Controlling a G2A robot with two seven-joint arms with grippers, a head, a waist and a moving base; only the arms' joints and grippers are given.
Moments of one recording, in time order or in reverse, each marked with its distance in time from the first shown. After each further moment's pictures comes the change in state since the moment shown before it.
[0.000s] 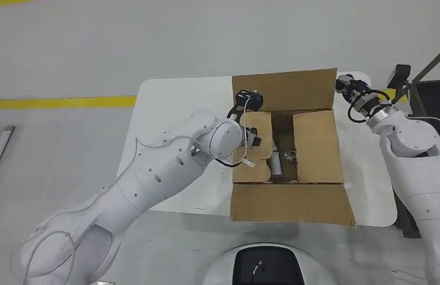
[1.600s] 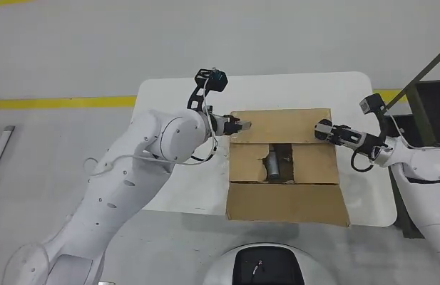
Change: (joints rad) left arm 0.208 0.158 -0.441 -0.337 0.248 0.087 -0.164; right arm -0.269 0.075 0.050 -0.289 -0.042 -0.232 0.490
